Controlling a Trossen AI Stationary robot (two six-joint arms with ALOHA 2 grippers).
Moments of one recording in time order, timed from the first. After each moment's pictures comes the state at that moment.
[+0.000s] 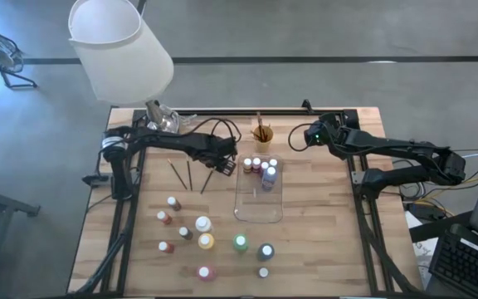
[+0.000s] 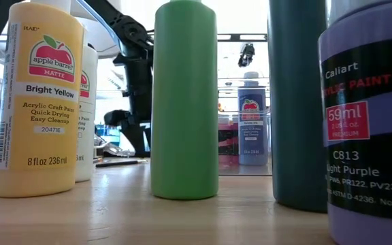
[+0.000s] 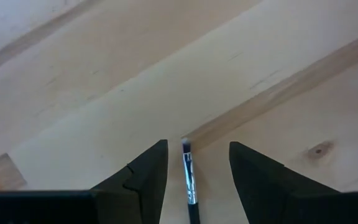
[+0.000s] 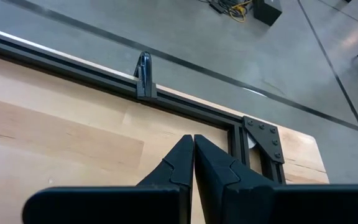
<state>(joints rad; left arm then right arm) 0.27 1.82 1.16 -0.65 -0.18 -0.77 -0.51 1.13 0.62 -0.47 0.88 0.50</state>
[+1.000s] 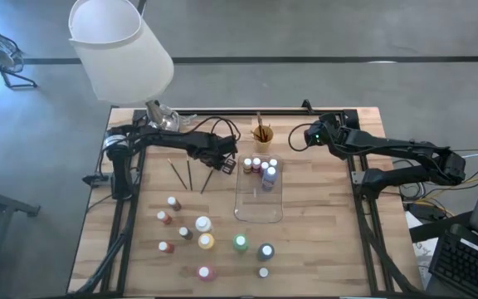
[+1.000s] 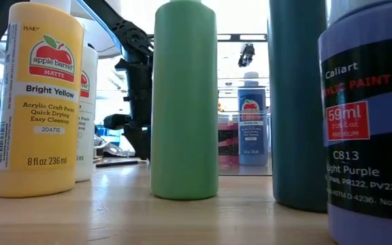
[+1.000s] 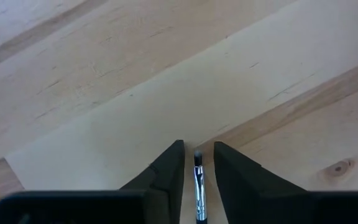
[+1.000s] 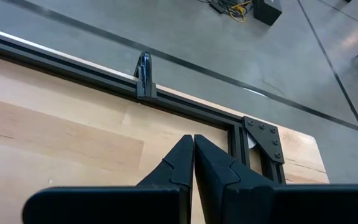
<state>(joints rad) 0.30 1.86 1.16 -0.64 -0.18 -0.79 -0.51 1.13 0.62 -0.47 0.88 0.50</state>
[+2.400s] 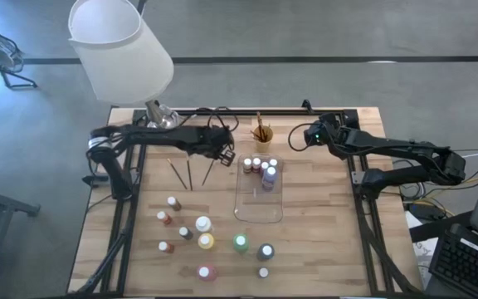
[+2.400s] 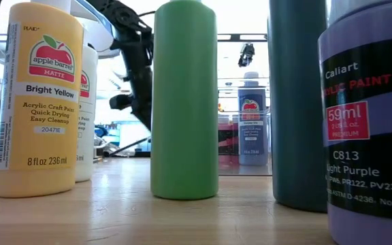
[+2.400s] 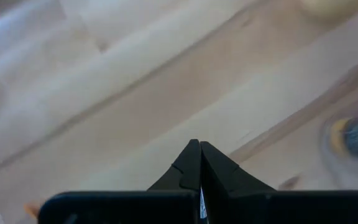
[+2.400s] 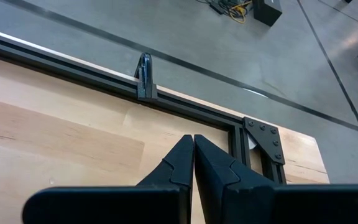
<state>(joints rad) 0.31 1.69 1.16 -0.61 -0.27 -0.68 -0.51 1.13 0.62 -0.47 0.88 0.49</state>
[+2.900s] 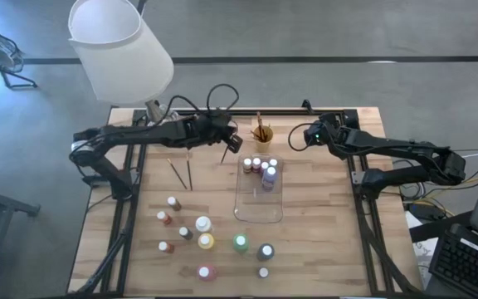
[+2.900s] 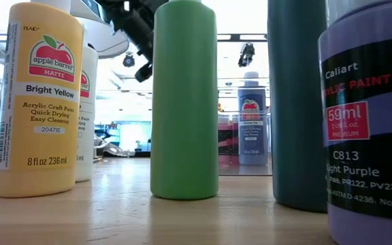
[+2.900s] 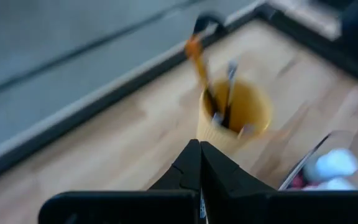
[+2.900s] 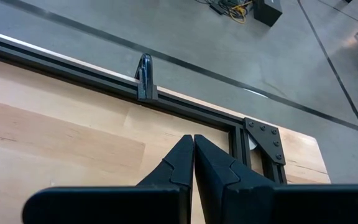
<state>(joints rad) 0.31 1.53 1.16 -0.22 -0.32 -0.39 -0.51 1.13 0.62 -0.46 0.88 0.50</state>
